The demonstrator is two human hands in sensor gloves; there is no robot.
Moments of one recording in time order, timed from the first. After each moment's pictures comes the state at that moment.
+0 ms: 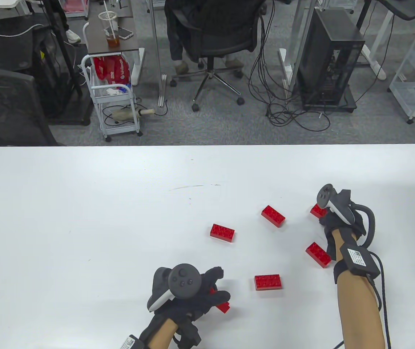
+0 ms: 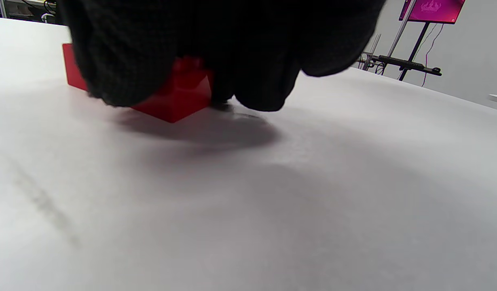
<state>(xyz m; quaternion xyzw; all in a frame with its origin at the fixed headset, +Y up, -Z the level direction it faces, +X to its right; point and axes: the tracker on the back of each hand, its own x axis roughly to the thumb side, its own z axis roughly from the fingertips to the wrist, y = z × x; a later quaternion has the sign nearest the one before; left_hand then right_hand) -0.087 -0.732 -0.269 -0.11 -0.22 0.30 0.92 0.326 -0.741 -0.469 0.21 -0.09 -0.97 0.05</state>
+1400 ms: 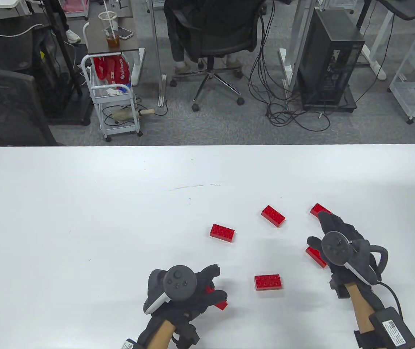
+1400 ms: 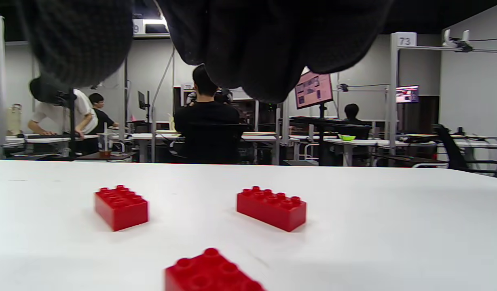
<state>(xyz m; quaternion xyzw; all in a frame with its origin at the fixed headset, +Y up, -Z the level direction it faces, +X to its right) -0.097 -0.733 -0.268 -0.07 -0.21 0.31 0.92 0.276 -0.677 -0.318 0.00 0.13 -0.99 -0.02</state>
